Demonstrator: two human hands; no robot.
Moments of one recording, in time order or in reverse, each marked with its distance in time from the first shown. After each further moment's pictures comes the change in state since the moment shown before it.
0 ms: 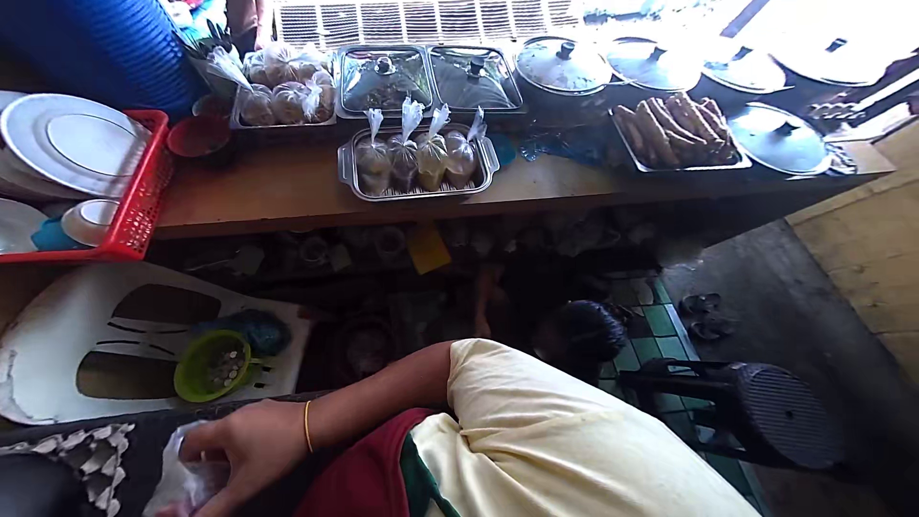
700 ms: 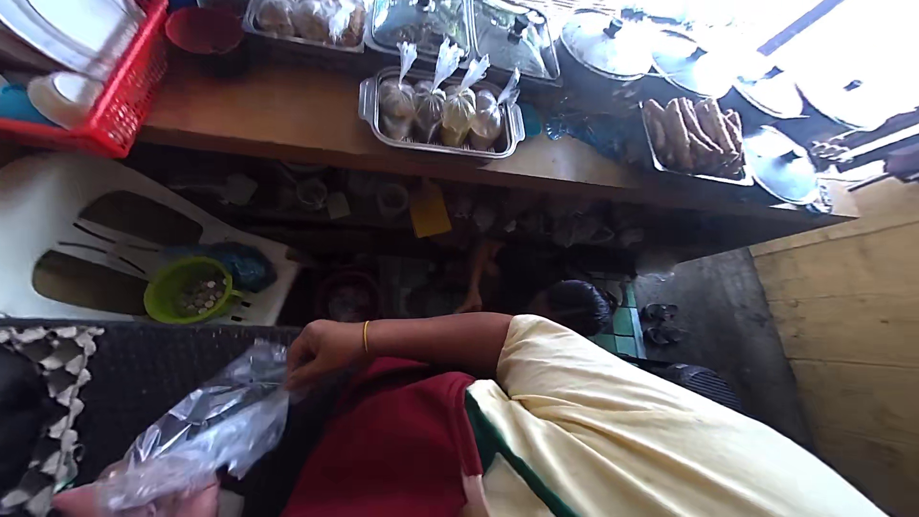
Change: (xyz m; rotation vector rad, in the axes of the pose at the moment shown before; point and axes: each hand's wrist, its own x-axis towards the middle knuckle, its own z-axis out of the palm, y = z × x) left_hand -0.031 -0.007 -0.062 -0.355 0.309 -0.169; right_hand -0.054 0.052 -0.011 -0.144 -0.240 0.279
